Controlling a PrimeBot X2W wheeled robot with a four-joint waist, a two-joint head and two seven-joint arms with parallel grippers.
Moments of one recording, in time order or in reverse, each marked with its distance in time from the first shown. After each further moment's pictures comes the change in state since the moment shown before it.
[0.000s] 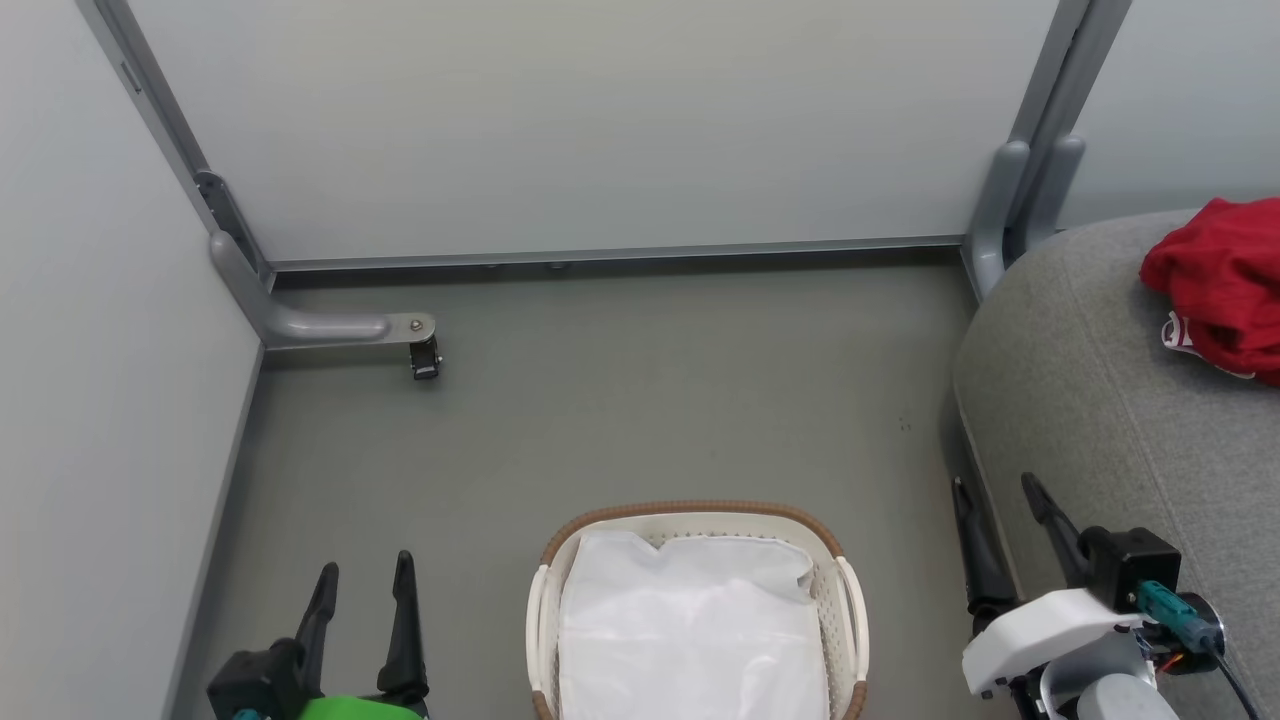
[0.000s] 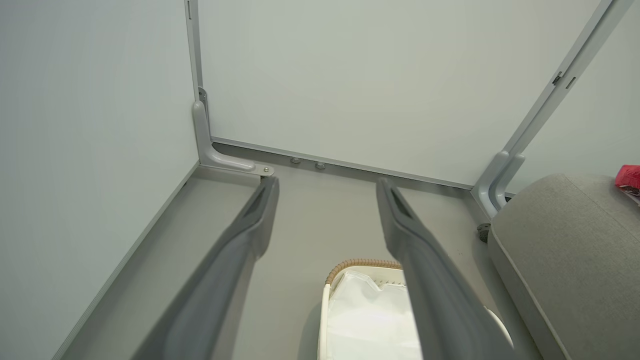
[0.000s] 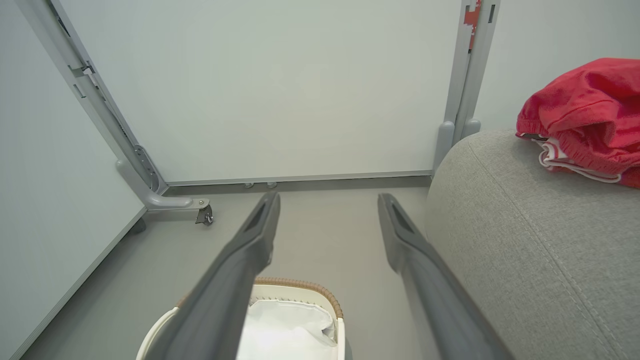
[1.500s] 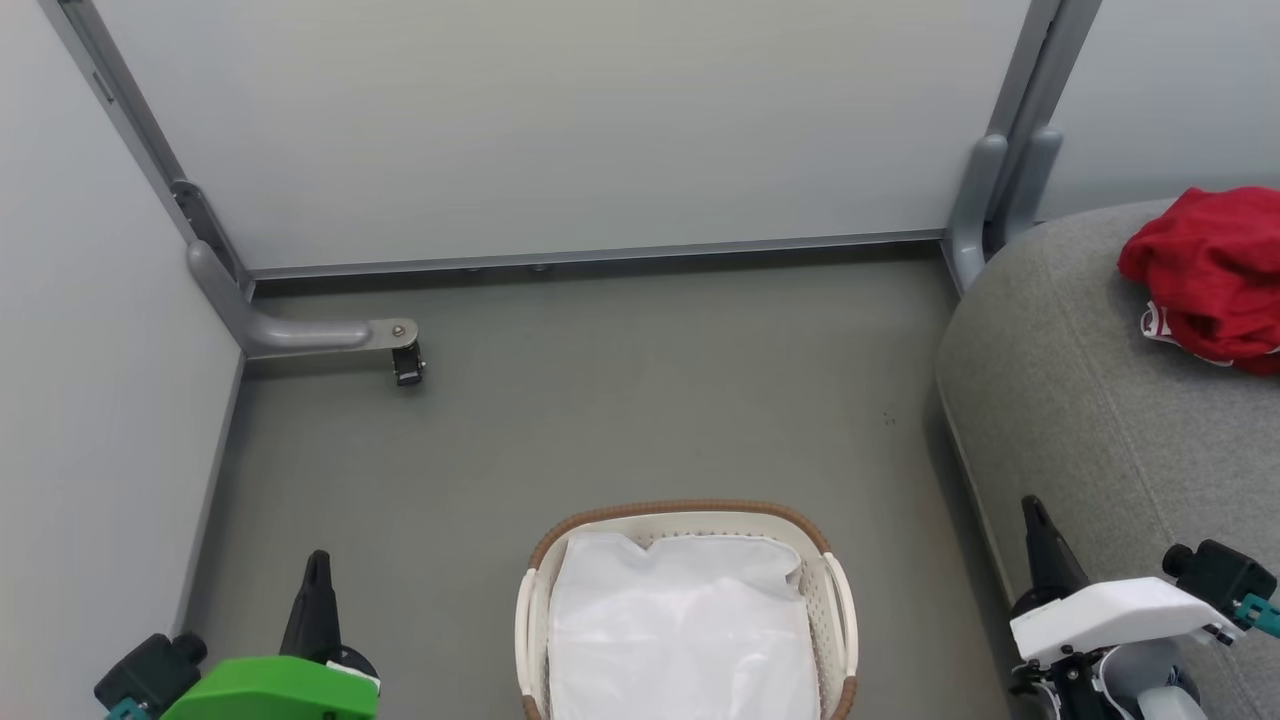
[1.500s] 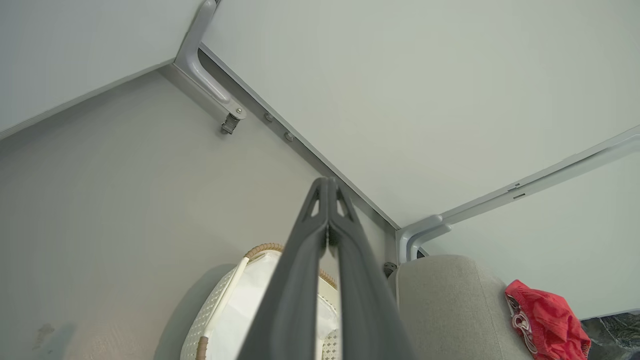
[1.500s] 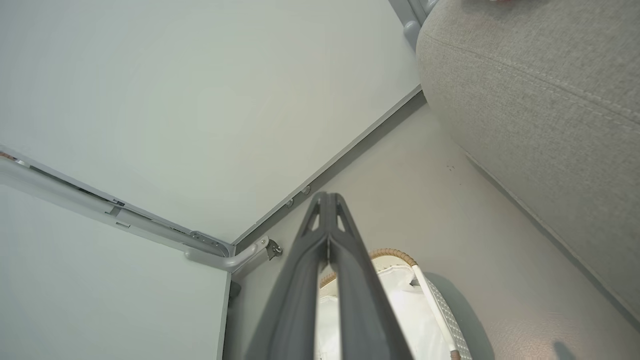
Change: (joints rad) left arm -0.054 -0.002 0.086 0.026 -0.577 -0.019 0.164; right arm 0.014 0.008 -0.055 -0.014 0.622 0.000 0.171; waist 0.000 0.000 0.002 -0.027
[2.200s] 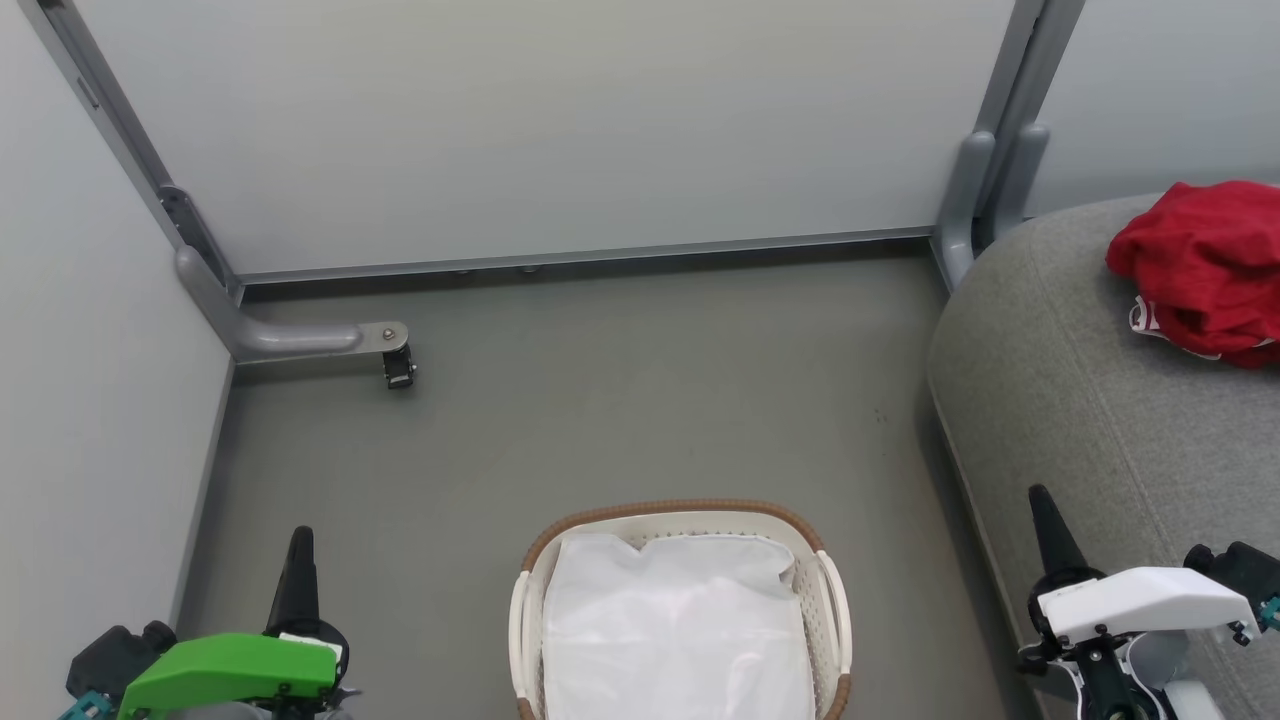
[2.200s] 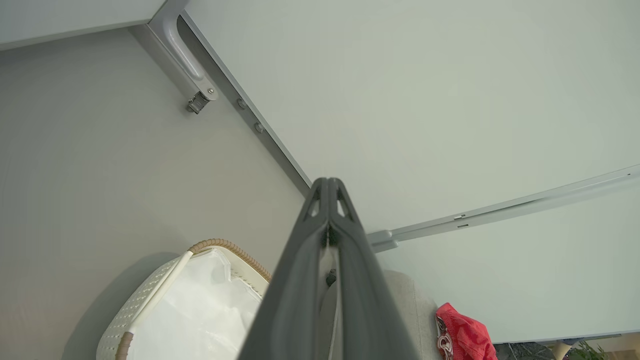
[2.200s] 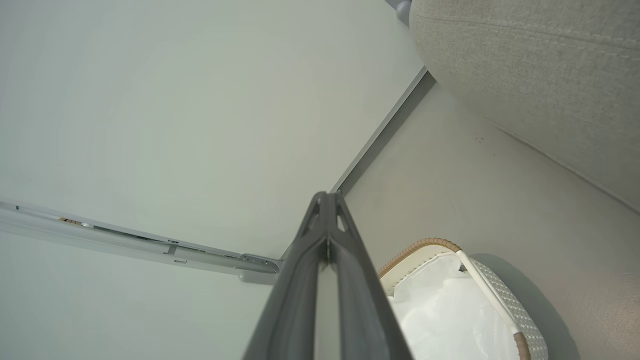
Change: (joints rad) left arm -0.038 0.001 0.043 -0.014 -0.234 -0.010 0.069; right arm -0.008 -0.002 -0.023 -0.026 0.256 0.000 0.066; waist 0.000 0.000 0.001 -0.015
